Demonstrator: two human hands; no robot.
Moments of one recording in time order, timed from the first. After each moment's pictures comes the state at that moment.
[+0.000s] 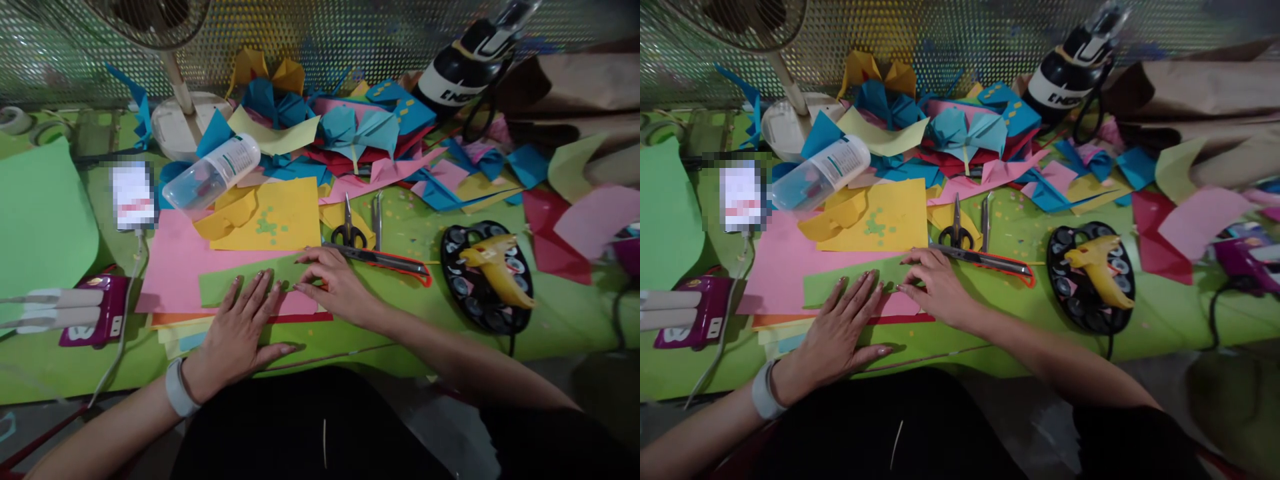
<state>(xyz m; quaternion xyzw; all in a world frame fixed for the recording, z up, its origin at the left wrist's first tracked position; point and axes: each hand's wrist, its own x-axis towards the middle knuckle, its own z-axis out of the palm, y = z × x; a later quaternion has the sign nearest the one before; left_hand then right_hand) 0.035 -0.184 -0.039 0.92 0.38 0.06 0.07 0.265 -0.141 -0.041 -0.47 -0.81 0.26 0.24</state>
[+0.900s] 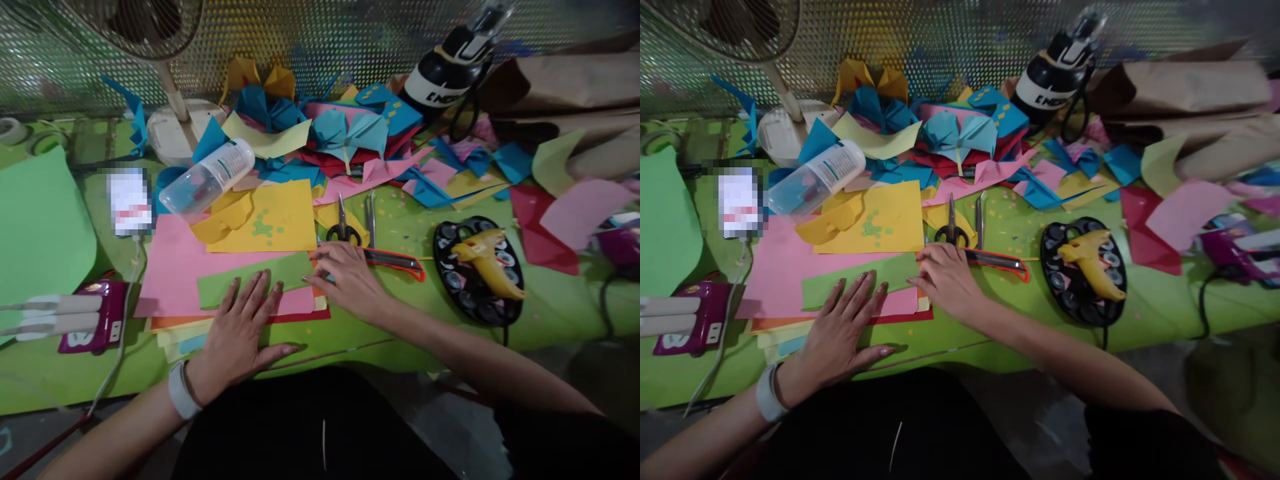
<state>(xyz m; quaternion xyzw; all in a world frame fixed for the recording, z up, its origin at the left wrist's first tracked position) 0.036 -0.184 -0.039 0.92 0.39 0.07 0.07 0.282 -0.142 -0.036 -0.53 -0.82 0.13 0.20</state>
